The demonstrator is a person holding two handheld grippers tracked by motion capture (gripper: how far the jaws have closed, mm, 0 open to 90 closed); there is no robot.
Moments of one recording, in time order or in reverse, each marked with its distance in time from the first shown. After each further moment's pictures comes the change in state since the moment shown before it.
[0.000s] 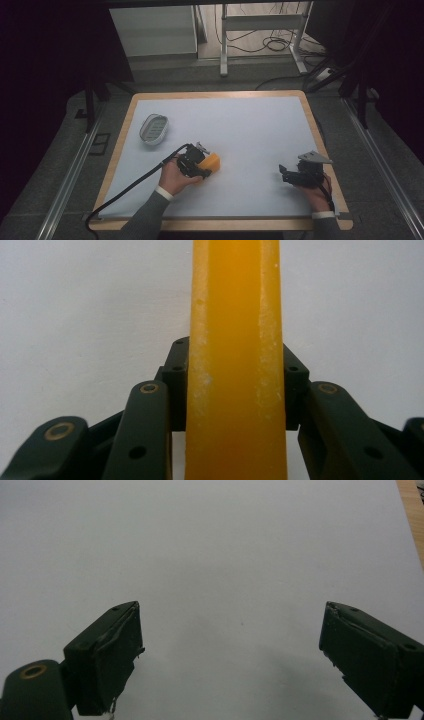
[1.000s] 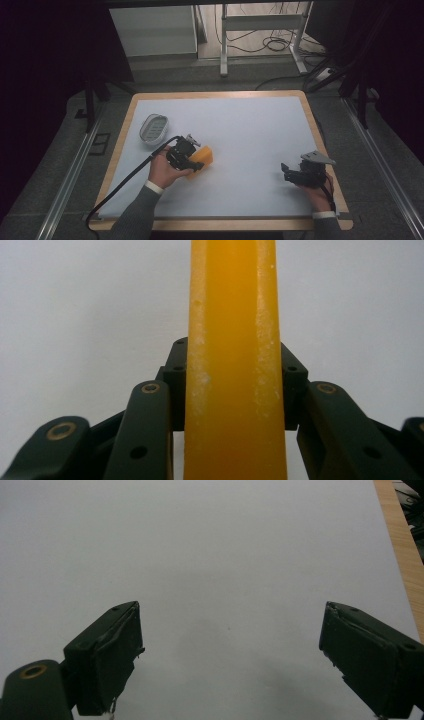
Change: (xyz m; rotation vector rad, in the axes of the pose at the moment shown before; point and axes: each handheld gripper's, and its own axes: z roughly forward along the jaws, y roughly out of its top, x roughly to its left) left arm 0.021 0.001 -0.033 -0.026 0.007 -0.005; right arm -0.004 0.000 -0.003 -0.027 -0.025 0.013
